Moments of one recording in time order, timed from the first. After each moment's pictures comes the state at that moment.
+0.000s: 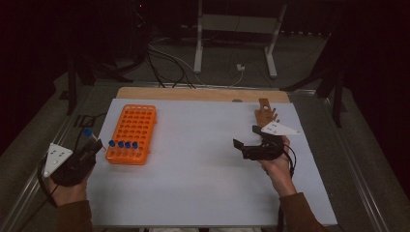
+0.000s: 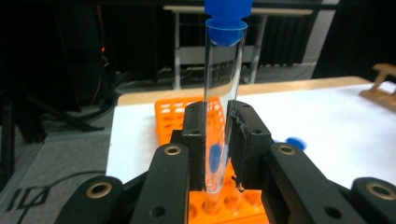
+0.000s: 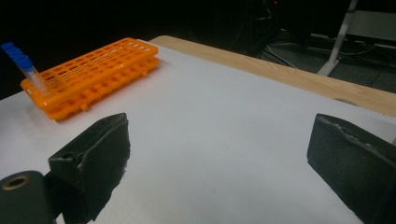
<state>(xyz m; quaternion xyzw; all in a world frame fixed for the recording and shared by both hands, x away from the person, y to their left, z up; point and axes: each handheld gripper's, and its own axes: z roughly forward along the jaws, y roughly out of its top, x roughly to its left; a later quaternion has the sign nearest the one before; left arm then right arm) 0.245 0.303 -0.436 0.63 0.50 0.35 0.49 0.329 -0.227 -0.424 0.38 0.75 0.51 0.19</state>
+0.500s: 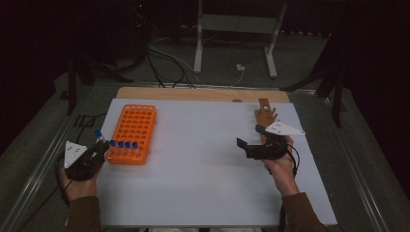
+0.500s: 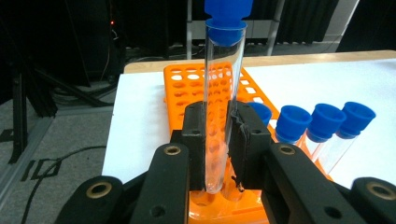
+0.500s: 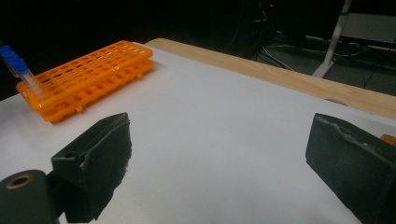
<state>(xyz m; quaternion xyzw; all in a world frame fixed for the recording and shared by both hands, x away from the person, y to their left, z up) 0.270 0.296 -0.469 0.64 0.53 0.34 0.45 0.329 -0.236 -0.424 0.39 0.74 0.51 0.20</state>
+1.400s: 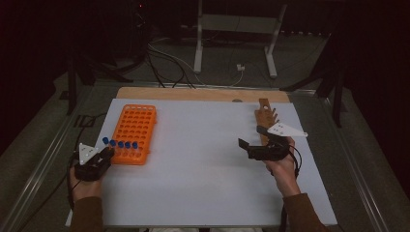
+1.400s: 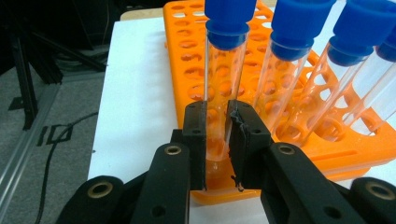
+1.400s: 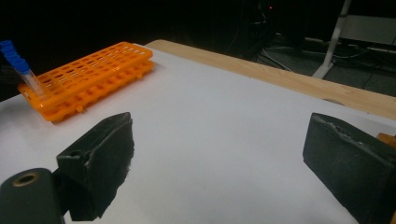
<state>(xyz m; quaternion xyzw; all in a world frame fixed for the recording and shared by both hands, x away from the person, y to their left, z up) 0.283 0.294 -0.500 0.68 0.54 0.31 0.38 0.326 -0.241 -0.424 0.39 0.74 0.51 0.20</state>
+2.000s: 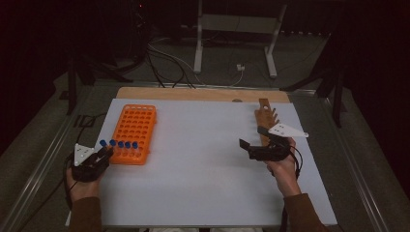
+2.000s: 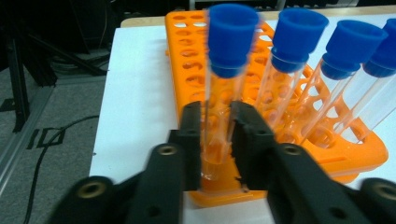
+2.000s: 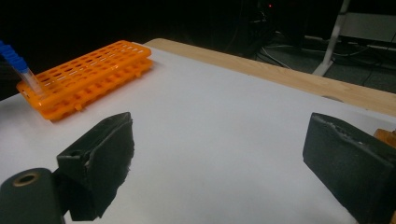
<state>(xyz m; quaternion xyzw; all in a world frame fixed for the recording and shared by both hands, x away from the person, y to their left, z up) 0.279 0.299 -0.495 0.67 0.54 0.31 0.40 0.326 -0.244 -0.427 0.39 0.74 0.51 0.20</state>
